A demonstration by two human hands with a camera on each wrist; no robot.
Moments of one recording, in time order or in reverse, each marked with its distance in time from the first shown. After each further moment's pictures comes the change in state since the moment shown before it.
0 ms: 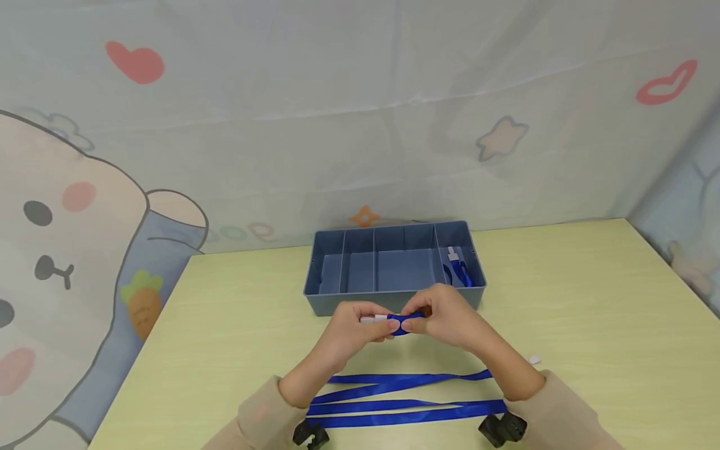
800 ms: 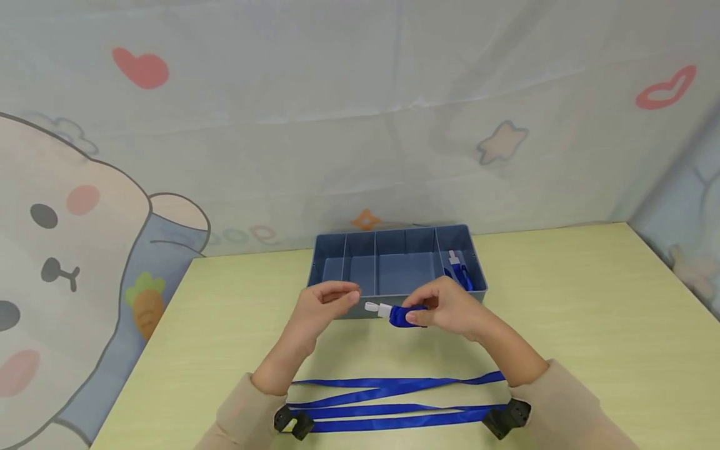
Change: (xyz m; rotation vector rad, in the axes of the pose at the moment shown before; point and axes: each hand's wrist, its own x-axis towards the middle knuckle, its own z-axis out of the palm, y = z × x) left_hand 0.007 -0.002 -0.048 -0.056 0.152 0.045; right_hand 0.006 0.010 -0.014 0.210 -0.046 0.111
